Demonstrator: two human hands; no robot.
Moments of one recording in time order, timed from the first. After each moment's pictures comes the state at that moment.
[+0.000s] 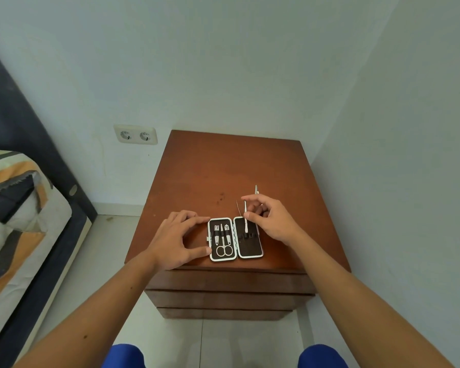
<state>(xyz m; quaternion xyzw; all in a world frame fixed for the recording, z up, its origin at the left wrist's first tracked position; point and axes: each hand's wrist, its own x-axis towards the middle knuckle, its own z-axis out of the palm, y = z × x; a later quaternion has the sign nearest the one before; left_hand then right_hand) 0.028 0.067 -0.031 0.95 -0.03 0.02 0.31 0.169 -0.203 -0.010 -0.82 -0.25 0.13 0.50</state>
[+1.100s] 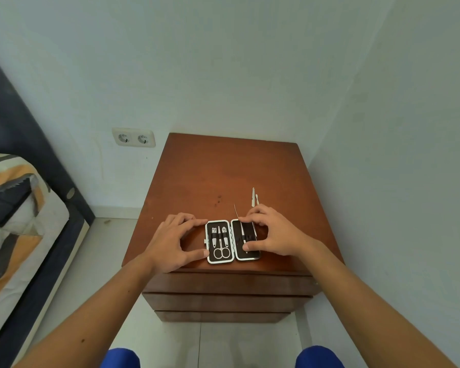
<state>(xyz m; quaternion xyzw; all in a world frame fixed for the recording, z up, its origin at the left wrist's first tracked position) 0.027 0.066 -0.030 0.95 -0.03 0.02 0.30 0.155 -0.227 0.009 -0.88 -0.36 0.17 0.24</state>
